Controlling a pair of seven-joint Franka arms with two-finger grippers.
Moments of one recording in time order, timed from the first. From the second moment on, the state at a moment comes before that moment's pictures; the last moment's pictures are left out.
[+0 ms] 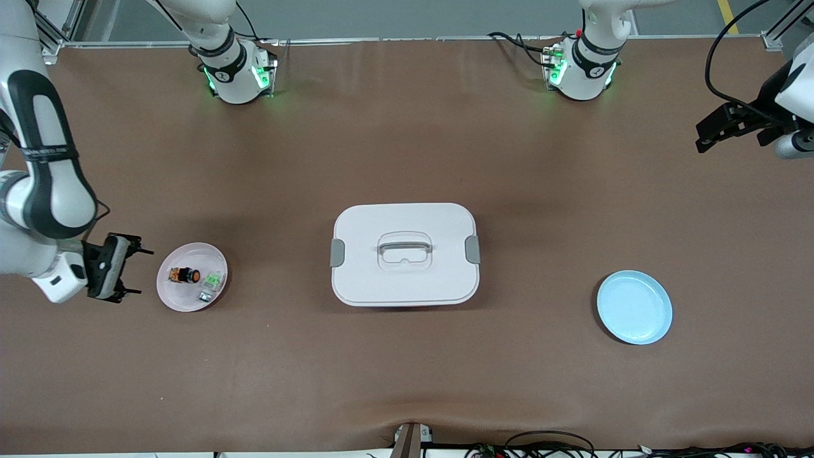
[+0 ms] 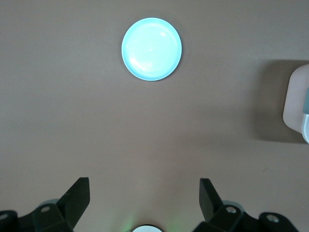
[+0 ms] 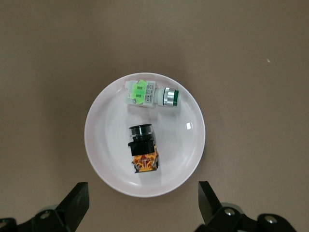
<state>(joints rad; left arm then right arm) 0.08 -0.07 -0.17 -1.57 0.05 1.47 -0.15 -0.41 0.52 0.23 -1.62 0.09 1.98 -1.54</state>
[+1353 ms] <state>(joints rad) 0.11 -0.07 -0.18 -1.58 0.04 1.47 0.00 -0.29 0.08 0.25 -1.51 0.00 1.53 -0.12</state>
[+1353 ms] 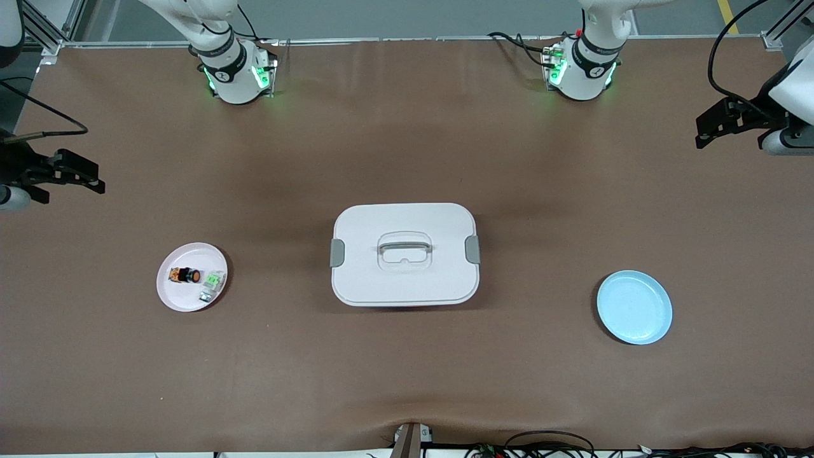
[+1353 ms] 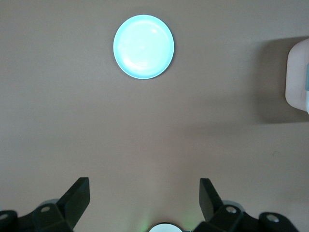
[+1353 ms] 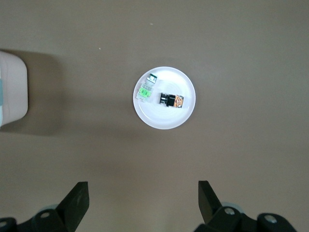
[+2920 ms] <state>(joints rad) 0.14 -0.07 -0.17 -1.58 0.04 1.47 0.00 -0.36 0.04 0.27 -1.40 0.04 1.36 -0.09</state>
